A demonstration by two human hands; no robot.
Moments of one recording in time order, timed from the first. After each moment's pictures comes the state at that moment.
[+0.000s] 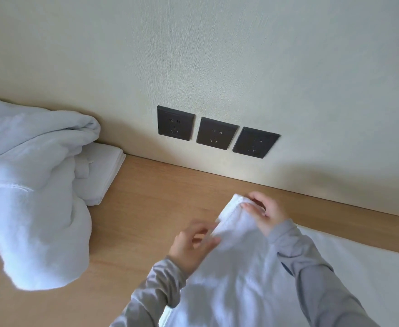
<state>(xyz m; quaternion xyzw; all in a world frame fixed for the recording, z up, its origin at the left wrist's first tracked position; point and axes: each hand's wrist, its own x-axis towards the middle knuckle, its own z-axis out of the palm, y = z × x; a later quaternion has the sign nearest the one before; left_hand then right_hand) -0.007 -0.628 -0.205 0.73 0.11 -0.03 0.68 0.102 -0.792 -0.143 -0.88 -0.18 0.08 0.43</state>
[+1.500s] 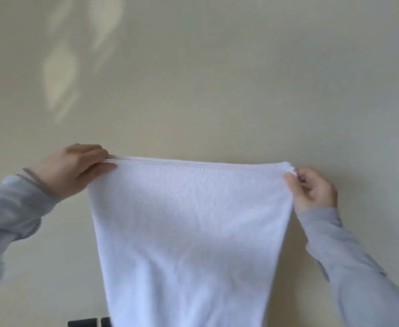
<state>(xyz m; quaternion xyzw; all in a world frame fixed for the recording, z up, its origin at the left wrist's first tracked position) 0.000 -0.695 0.368 0.79 -0.32 0.52 -0.09 0.072 -1.113 0.279 -0.65 -0.12 -0.52 0.54</state>
